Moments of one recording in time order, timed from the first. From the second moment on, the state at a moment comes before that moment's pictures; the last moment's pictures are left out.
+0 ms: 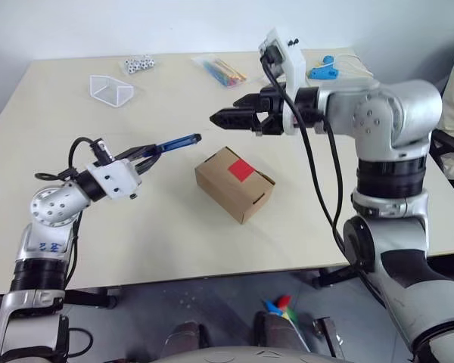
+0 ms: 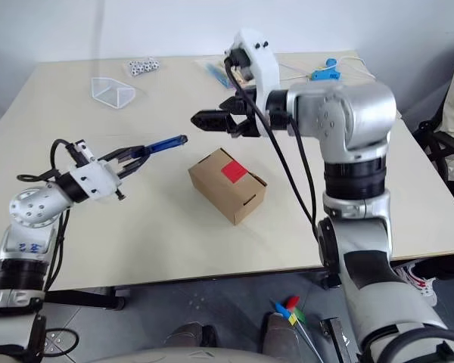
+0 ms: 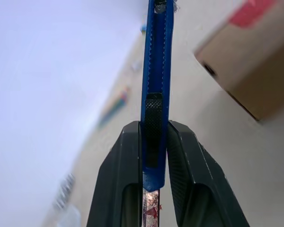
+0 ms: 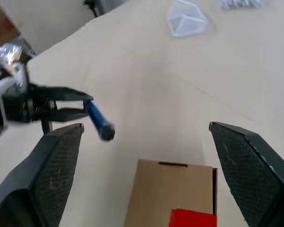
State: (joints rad) left arm -0.54 0.69 0.11 0.33 0.09 -0.63 -0.58; right arm -1.31 -0.30 -0.06 0.17 0.39 1.35 0.71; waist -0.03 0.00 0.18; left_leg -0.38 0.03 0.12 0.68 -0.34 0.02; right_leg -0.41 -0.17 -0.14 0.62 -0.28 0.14
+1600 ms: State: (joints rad) left arm -0.63 0.62 0.03 0.41 0.02 -0.48 -0.56; right arm -1.38 -0.23 0.01 0.43 0.47 1.25 0.70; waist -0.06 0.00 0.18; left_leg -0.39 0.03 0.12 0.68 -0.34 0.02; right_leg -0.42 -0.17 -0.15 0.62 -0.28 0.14
